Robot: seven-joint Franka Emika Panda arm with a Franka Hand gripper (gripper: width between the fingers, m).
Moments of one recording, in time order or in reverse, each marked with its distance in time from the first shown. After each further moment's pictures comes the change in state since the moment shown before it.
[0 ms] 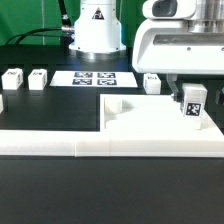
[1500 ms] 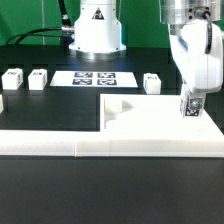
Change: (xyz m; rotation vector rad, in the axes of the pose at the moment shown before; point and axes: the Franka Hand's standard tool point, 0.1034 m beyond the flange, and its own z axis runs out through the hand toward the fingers) arm 0.000 0.010 0.002 0.048 -0.087 1.493
